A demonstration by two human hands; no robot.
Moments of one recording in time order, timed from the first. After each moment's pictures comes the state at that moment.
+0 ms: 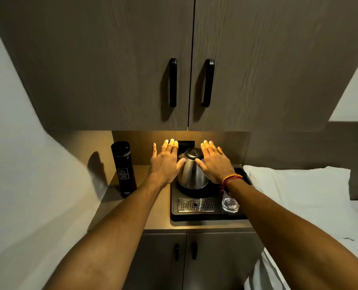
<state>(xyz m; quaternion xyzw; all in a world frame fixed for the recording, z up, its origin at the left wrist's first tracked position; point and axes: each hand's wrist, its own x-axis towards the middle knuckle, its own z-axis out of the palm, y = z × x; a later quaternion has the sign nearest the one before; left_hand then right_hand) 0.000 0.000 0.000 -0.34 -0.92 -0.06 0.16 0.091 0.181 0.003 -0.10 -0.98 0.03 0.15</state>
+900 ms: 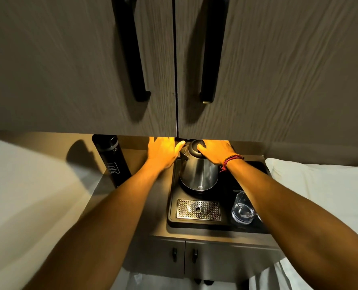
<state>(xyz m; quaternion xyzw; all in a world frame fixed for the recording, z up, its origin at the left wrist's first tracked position) -0.107 0.065 -0.038 -0.26 -0.96 -0.06 0.09 -0.057 0.267 -0.048 -0.10 -0.99 0.11 0.05</state>
